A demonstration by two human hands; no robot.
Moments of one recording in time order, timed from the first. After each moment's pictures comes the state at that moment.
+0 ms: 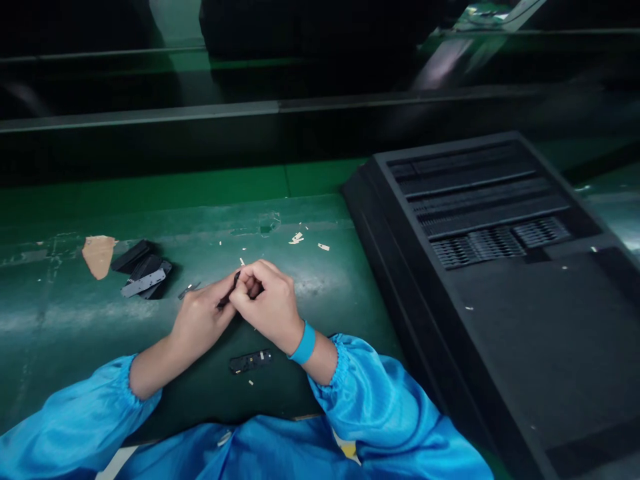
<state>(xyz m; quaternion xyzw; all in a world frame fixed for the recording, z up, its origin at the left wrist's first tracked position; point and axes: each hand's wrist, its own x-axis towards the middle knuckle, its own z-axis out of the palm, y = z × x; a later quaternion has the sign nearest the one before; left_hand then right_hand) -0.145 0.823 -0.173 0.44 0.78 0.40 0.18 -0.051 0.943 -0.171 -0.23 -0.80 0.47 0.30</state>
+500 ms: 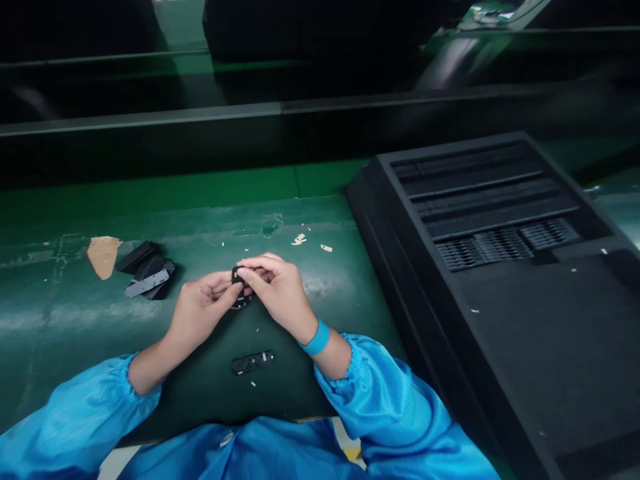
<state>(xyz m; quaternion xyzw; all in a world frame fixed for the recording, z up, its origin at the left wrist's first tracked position) -0.146 0.830 -0.171 0.27 0.70 0.57 0.33 -0.054 0.963 -0.187 -0.22 -0.67 0.68 0.21</state>
